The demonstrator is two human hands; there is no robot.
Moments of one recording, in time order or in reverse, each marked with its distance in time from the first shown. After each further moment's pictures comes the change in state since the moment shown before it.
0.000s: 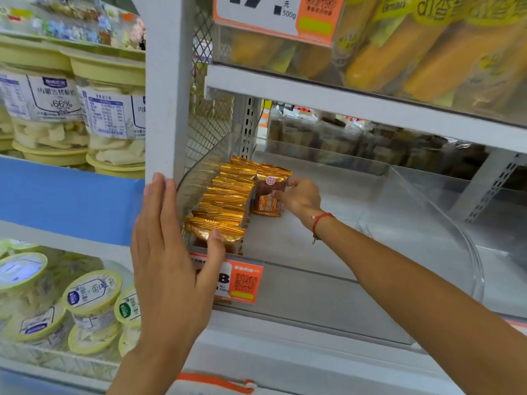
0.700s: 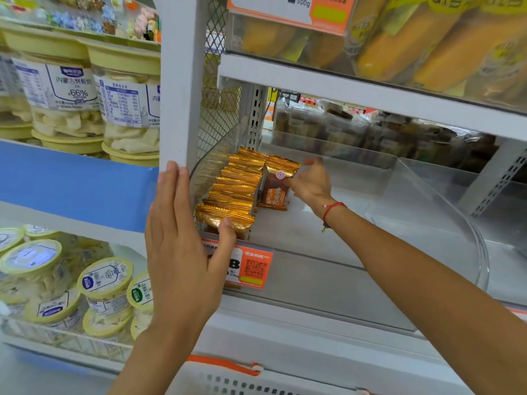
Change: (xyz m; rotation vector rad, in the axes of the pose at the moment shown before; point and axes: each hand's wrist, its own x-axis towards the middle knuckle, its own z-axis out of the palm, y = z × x) left_hand -0.001 -0.003 -0.002 0.019 -0.046 -0.019; right_hand 0.006 -0.001 -0.007 0.055 0.043 0.005
